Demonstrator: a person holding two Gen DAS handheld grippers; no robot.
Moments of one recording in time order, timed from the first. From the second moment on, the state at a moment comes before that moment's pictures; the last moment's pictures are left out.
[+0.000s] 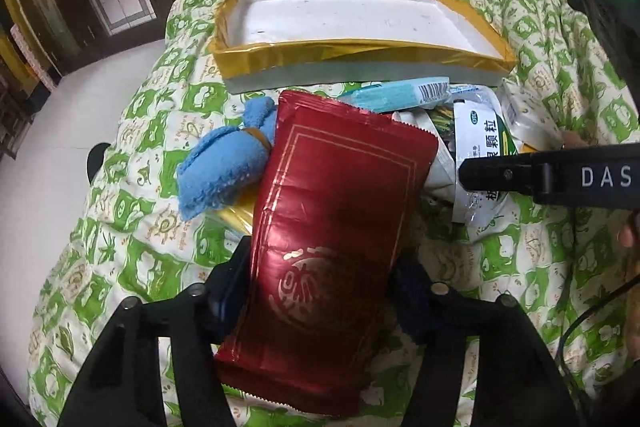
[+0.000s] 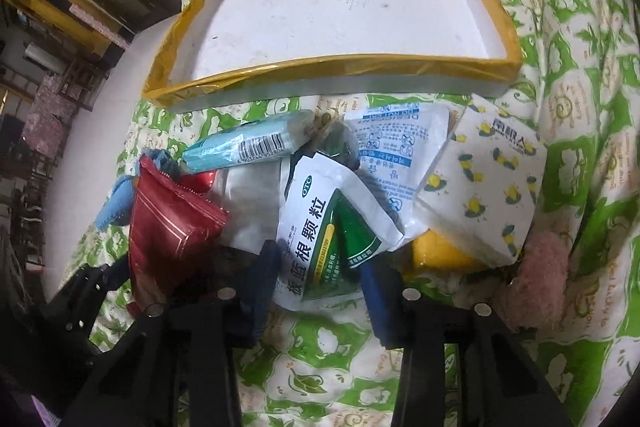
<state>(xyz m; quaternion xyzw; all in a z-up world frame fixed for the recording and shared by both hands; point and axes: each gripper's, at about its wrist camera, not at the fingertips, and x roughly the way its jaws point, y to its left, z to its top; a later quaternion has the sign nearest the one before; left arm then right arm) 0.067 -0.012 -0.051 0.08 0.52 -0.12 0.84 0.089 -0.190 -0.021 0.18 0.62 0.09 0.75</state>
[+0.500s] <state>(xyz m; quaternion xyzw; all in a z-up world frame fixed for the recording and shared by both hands) 0.051 0.005 -0.007 0.03 0.50 -0.13 0.86 0.069 -0.215 0.021 0.20 0.59 0.11 0.78</state>
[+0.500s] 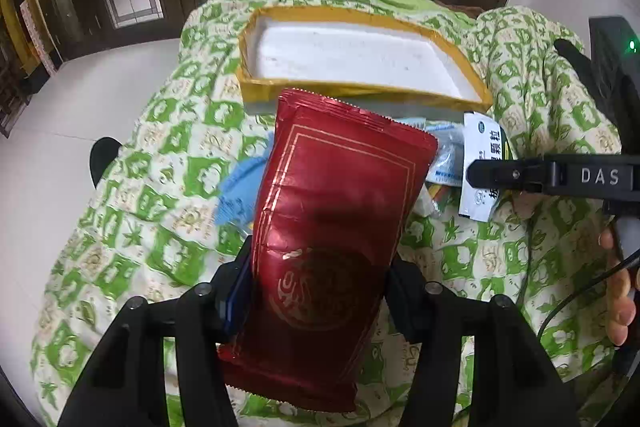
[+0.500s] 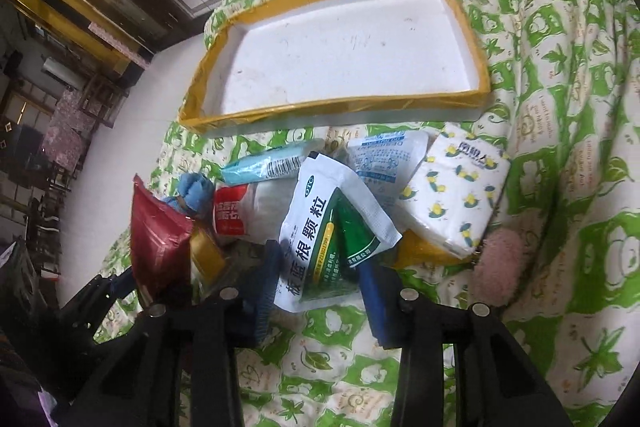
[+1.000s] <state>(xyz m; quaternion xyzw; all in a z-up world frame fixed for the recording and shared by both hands) 0.073 0.005 0.031 0.02 0.48 -0.12 0.87 0.077 -0.221 0.052 0.19 0.56 0.11 0.80</state>
